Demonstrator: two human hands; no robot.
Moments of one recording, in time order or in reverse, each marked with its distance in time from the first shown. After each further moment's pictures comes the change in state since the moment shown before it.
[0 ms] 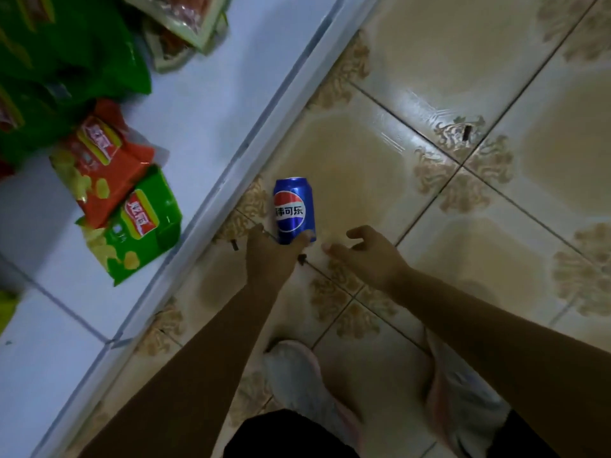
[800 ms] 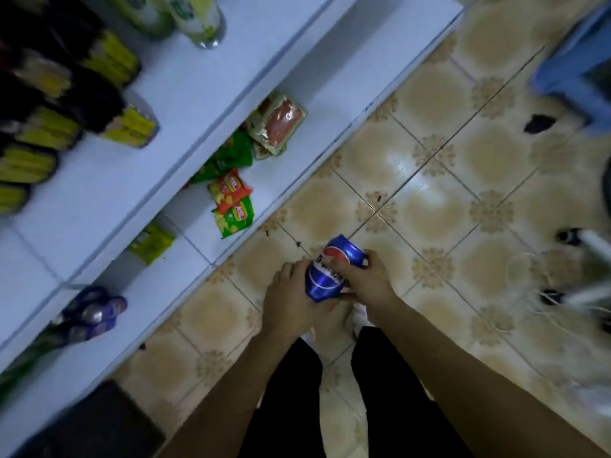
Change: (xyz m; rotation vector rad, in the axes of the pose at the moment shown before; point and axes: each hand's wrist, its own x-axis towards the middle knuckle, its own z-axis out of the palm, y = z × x) left_hand -0.453 0.157 -0.173 0.363 -0.137 0.408; right_hand -0.446 -0.109 -0.100 0.542 0.072 -0.019
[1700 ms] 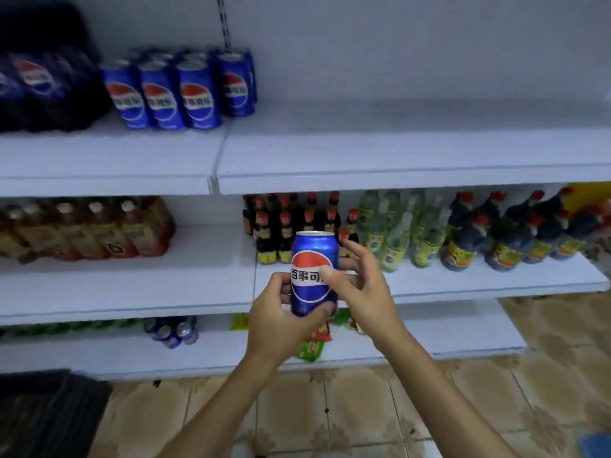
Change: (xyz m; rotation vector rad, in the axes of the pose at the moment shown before) left_hand -0.304 0.061 -0.221 -0.711 1.149 0.172; right_hand -0.371 -0.129 0.142 -0.591 -0.746 -1.071
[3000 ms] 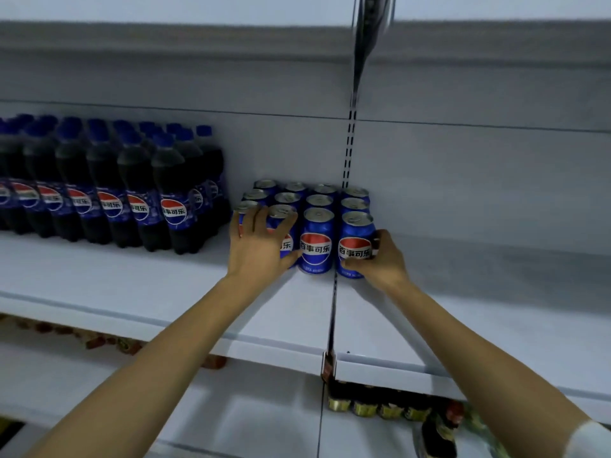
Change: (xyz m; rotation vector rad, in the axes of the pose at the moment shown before) left_hand 0.344 0.033 -0.231 1.279 0.435 0.444; right_hand 0.333 -0.124 0.147 -0.377 0.001 -0.197
